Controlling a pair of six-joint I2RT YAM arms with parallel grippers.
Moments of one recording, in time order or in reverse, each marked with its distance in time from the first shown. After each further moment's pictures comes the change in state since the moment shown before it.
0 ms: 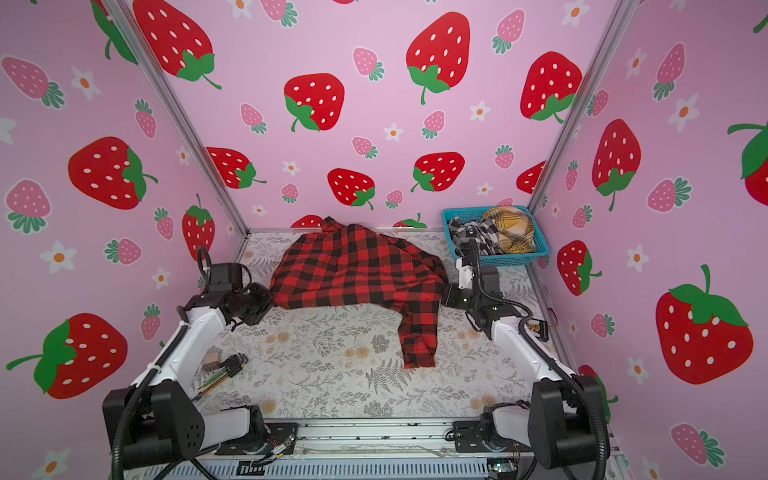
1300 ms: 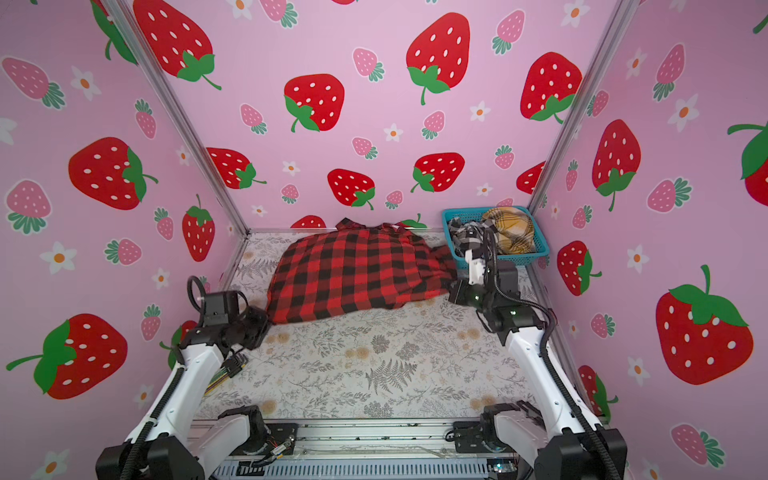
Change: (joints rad) left arm 0.035 -0.254 -0.271 0.003 0.014 -0.125; right arm -0.027 -0.218 0.080 -0.245 -0.055 -0.027
